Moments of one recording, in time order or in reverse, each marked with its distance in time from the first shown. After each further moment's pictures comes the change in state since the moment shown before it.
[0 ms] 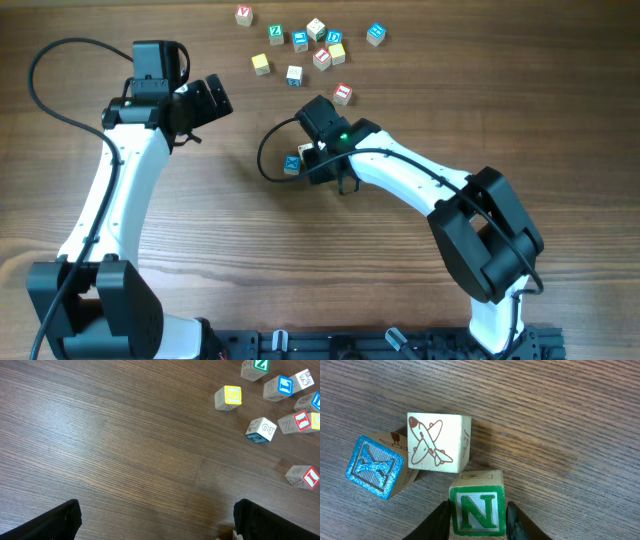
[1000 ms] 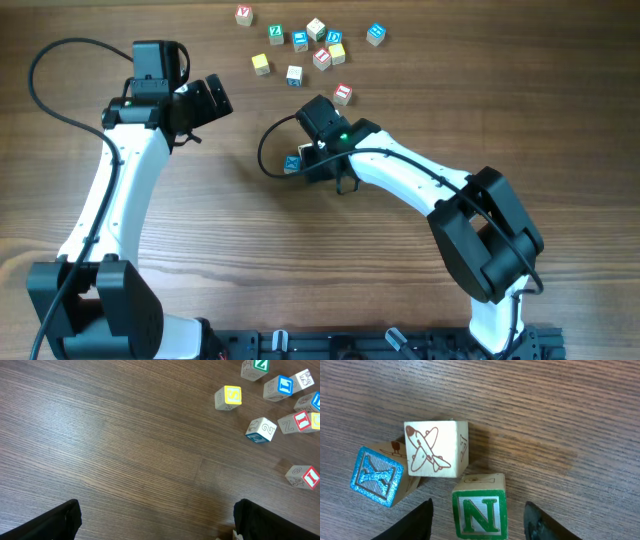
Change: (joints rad) left arm 0.000 0.000 0.000 0.000 0.000 0.000; right arm 0.000 0.000 0.000 0.012 0.000 0.076
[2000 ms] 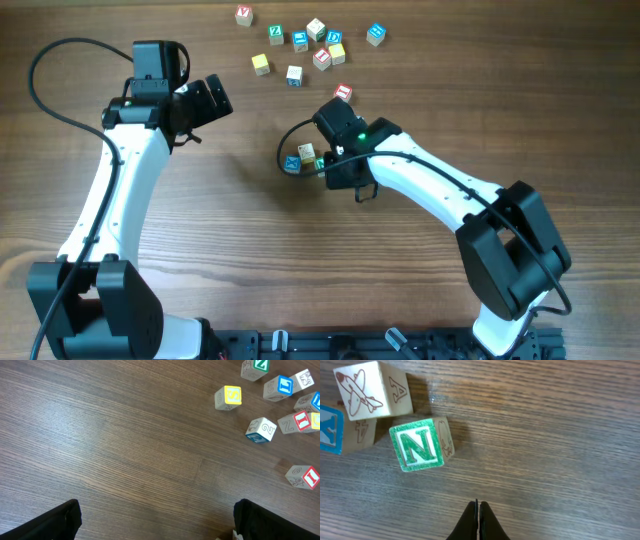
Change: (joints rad) left arm 0.000 0.000 0.000 0.000 0.000 0.000; right arm -0.032 -0.117 -0.072 -0.154 0.022 0.074
